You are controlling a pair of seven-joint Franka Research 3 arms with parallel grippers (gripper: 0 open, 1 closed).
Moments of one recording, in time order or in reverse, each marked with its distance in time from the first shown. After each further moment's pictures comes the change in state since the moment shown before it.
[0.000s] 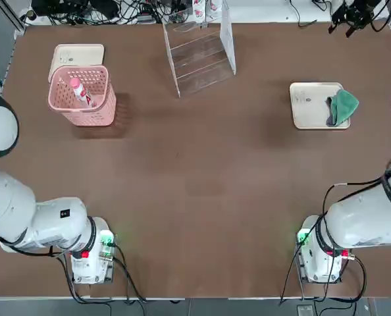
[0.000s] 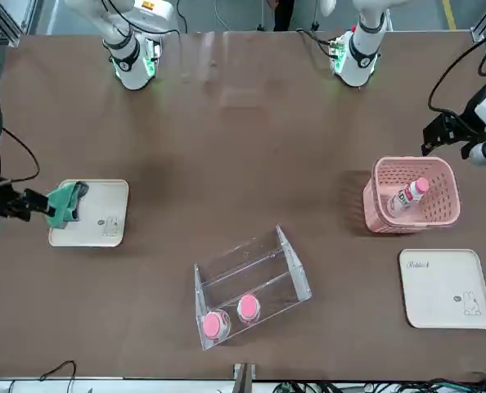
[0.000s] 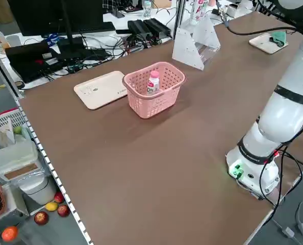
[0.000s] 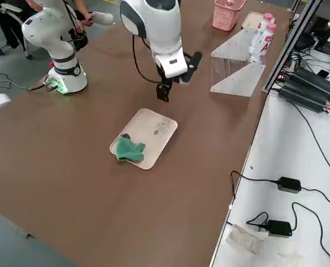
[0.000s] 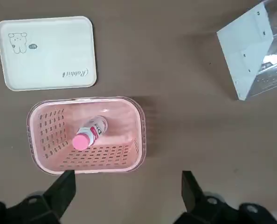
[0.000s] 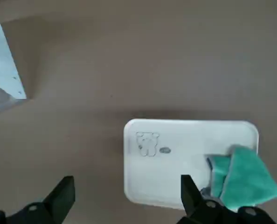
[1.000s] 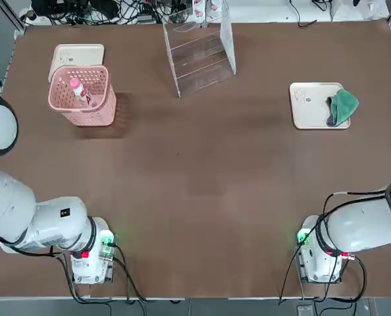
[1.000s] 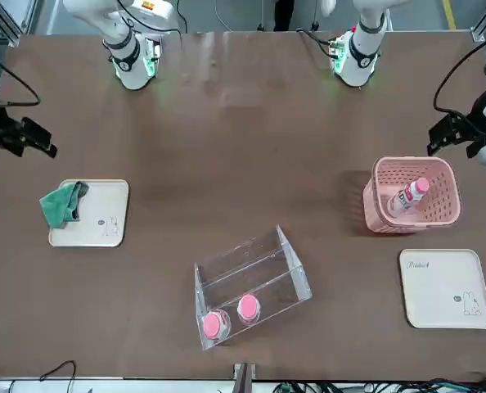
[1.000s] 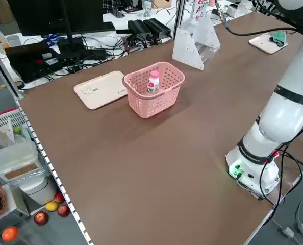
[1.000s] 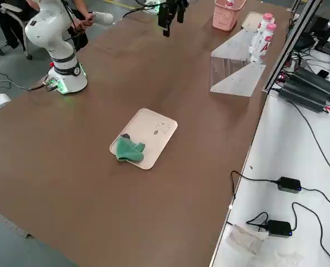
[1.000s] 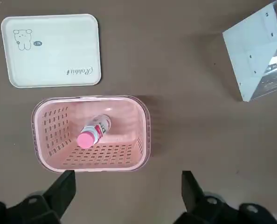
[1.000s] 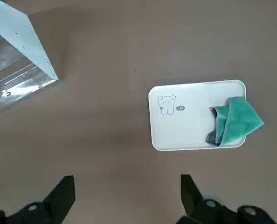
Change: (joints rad) left arm 0.017 0.000 0.000 0.000 0.000 -0.002 0.004; right arm 0.185 -0.114 0.016 0.226 -0.171 -0.330 0.325
